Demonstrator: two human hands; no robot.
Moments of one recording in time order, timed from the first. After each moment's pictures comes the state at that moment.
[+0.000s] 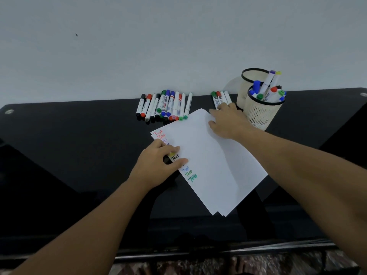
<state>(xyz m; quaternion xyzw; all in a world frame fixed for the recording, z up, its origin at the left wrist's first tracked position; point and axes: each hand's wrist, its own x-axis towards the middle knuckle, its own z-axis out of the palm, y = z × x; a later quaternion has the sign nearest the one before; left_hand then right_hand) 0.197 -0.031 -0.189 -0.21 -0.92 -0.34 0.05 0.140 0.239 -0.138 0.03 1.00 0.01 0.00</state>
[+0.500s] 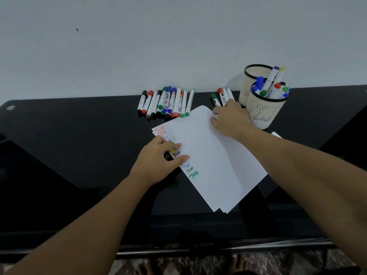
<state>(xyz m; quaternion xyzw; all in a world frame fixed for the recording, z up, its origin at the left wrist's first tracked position) 0.197 -0.029 -0.188 -0.20 -0.92 -0.34 0.04 0.140 0.239 -0.146 0.07 1.00 -0.01 -0.05</state>
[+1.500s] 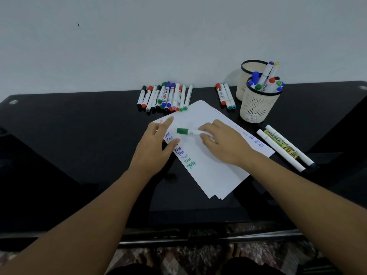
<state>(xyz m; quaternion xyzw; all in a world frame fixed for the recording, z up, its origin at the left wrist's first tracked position) 0.205 -0.030 -0.184 -0.21 -0.92 -0.32 0.12 0.237 0.213 -0.160 -0.09 0.97 -0.23 -0.07</state>
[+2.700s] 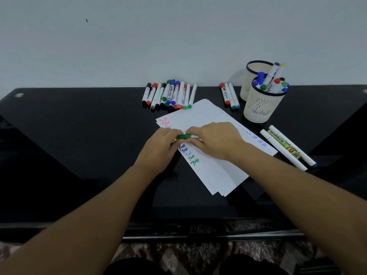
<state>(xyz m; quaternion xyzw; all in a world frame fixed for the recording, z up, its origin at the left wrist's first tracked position) 0.211 -0.030 -0.186 -0.30 -0.89 -0.29 0.15 0.227 0.179 -0.137 -0.16 0.99 0.03 -0.03</state>
